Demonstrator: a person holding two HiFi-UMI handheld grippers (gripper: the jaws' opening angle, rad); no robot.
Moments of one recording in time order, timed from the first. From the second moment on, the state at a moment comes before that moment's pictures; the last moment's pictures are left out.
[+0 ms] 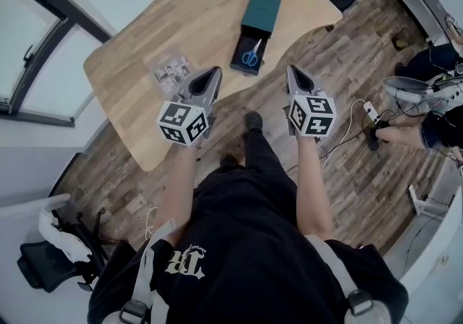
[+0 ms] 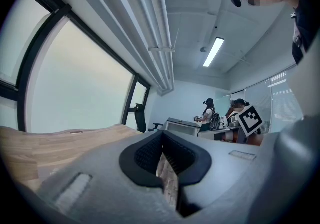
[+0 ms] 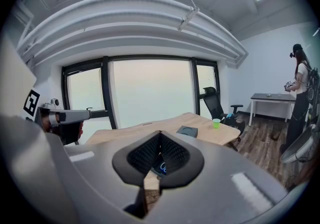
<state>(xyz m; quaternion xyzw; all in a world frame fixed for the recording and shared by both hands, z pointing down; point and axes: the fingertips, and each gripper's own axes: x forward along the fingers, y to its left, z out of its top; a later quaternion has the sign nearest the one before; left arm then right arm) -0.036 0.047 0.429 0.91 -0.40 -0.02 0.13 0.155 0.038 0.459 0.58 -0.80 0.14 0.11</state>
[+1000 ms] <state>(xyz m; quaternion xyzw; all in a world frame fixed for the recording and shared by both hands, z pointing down) -0.022 -0.078 0.452 0.89 -0.42 0.01 0.16 0.157 -0.093 0.487 0.55 -0.81 0.18 0.12</state>
